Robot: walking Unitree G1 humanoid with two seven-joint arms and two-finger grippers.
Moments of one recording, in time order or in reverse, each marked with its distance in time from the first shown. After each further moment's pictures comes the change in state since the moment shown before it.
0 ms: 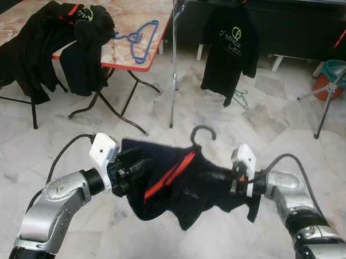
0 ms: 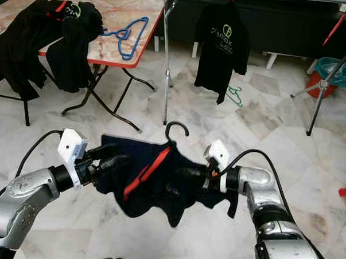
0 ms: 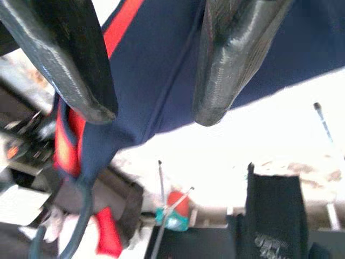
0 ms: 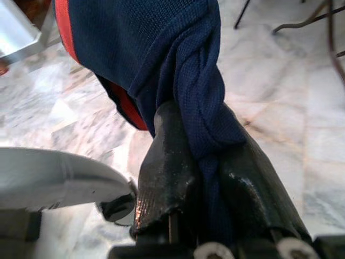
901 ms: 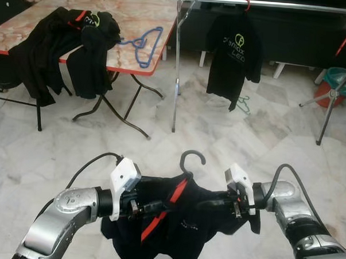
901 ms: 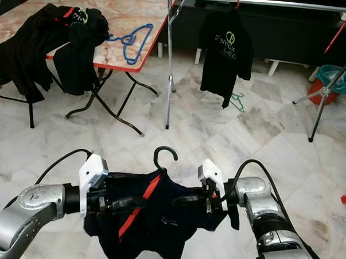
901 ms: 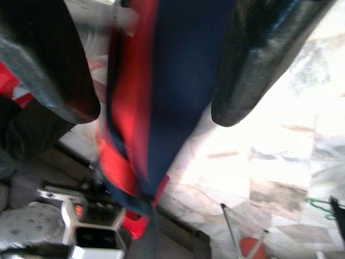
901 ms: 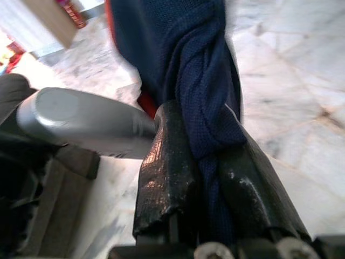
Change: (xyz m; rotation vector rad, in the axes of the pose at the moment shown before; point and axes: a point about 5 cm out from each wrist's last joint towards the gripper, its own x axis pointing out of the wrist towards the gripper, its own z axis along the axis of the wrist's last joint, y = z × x) left arm 0.003 -0.032 -0.026 0.022 0.209 -0.295; right arm 0.002 0.024 -0.019 0.016 0.118 0.296
